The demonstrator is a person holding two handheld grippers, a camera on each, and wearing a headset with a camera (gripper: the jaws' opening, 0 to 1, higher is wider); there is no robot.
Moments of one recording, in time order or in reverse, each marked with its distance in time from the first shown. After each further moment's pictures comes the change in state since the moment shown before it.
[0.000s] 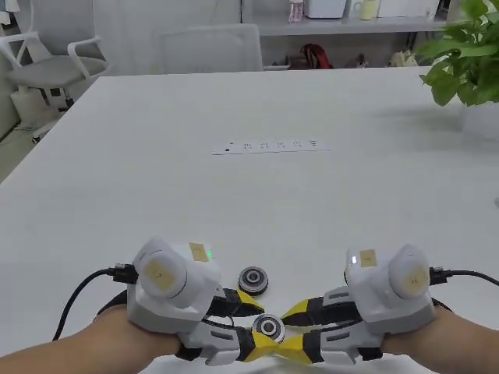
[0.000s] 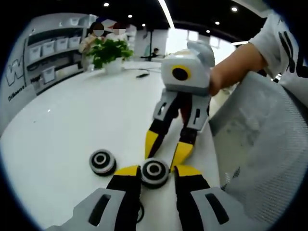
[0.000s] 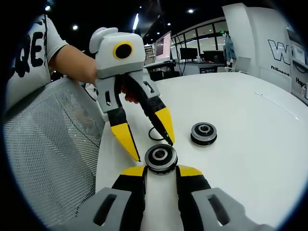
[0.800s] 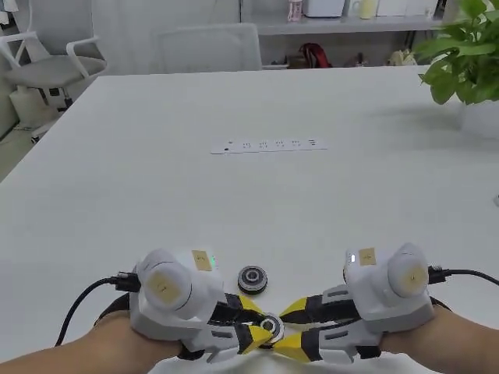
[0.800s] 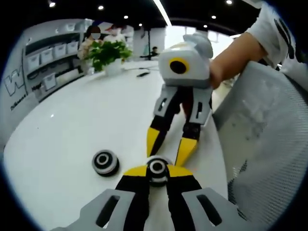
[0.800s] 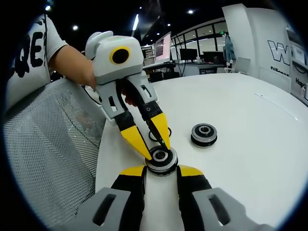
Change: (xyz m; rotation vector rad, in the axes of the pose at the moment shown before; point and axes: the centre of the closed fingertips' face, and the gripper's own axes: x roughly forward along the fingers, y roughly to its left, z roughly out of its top) left arm 0.004 0.002 -0.004 0.070 0.009 0.046; right arm 0.001 0.001 0.002 -0.005 -0.006 -0.002
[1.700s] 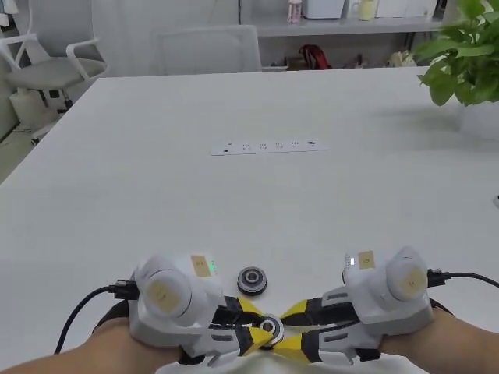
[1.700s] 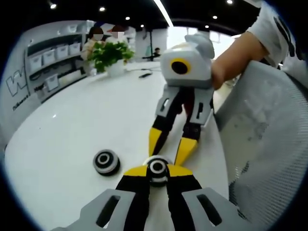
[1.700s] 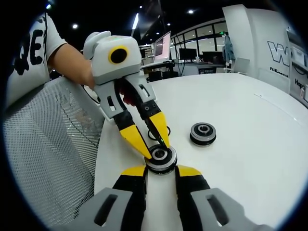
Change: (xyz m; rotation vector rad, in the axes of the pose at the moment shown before) left arm -0.003 0.002 -0.002 -0.003 -0.011 0.024; right arm -0.001 -0.001 -0.002 -0.003 0.004 -0.015
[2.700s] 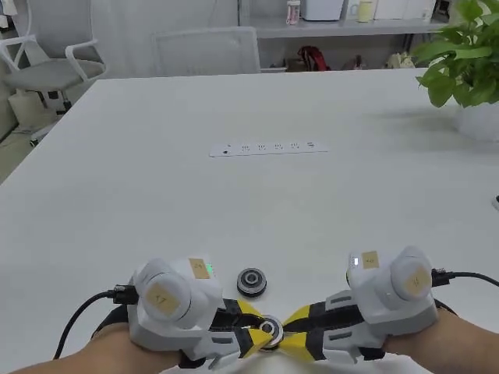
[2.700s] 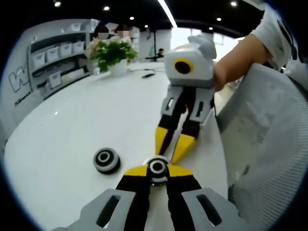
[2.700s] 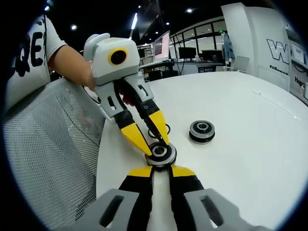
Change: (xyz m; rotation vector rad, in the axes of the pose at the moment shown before) left arm 0.000 0.001 0.000 -0.031 -0.005 0.017; right arm -0.005 0.000 -0.003 0.009 0.006 0.004
